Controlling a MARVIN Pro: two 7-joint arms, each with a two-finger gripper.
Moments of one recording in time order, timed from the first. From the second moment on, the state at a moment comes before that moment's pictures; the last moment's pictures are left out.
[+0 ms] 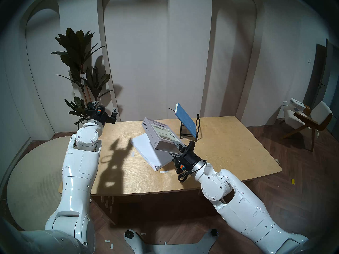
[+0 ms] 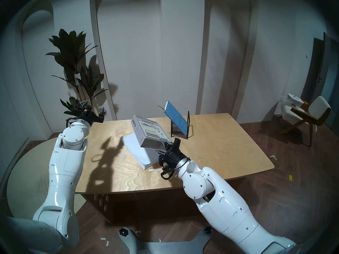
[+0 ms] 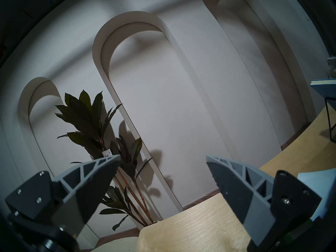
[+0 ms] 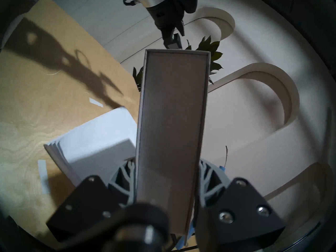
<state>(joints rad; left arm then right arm) 1.16 -1.33 -1.74 -1.32 0.34 -0.02 -0.18 -1.50 -1.19 1.05 -1.73 -0.71 -0.02 0.18</state>
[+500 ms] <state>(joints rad) 1.16 -1.33 -1.73 -1.32 0.34 -0.02 -0.18 -1.47 -1.20 1.04 -1.61 -0.73 0.00 0.21</state>
